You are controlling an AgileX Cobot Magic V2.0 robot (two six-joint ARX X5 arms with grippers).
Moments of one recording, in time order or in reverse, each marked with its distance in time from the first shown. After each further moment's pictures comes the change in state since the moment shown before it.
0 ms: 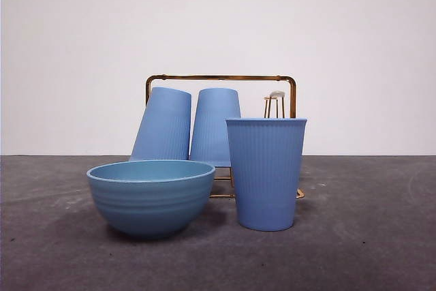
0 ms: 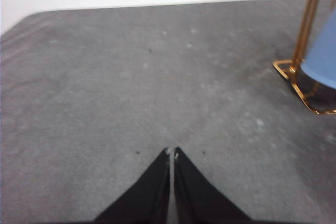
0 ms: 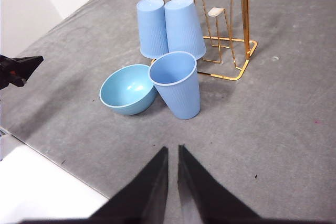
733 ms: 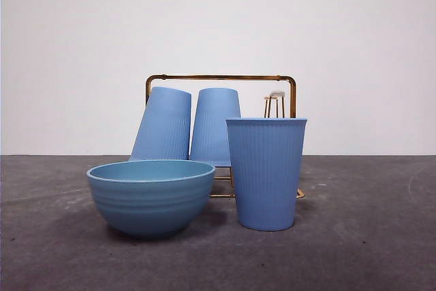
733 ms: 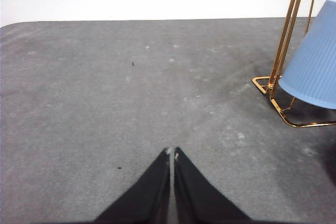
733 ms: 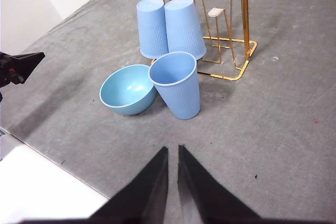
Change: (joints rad) left arm 0.127 -0.002 -0.021 0.064 0.207 0.002; right arm -0.002 0.000 0.000 0.000 0.000 -0.001
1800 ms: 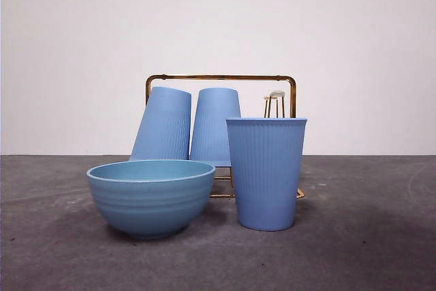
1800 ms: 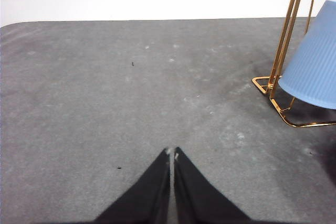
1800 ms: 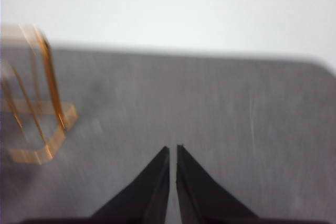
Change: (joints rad) left arm 0.000 0.000 0.000 0.000 0.001 0.000; right arm -0.345 -0.023 -0.645 0.828 0.278 -0.222
